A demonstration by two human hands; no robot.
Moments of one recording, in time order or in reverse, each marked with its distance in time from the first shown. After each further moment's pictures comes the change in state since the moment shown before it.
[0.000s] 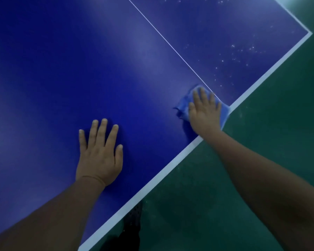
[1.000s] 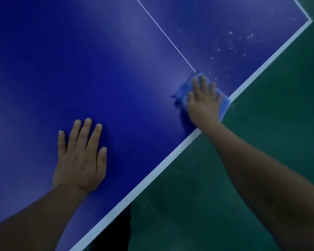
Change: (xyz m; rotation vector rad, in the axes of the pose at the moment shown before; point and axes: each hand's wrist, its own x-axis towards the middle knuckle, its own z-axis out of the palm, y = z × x) left_hand 0.004 0.000 0.001 -0.072 -0.019 0.003; right_hand 0.026 0.015 -0.006 0.009 -0.005 0.072
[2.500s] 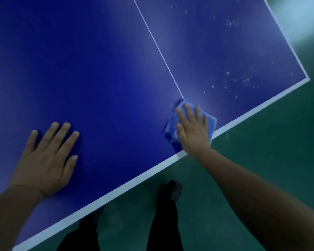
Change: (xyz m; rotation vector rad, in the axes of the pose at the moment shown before) left_hand 0.002 0.002 0.003 0.133 0.025 -0.025; right_hand 0.035 0.056 -0.013 -0.137 -0.039 -0.487
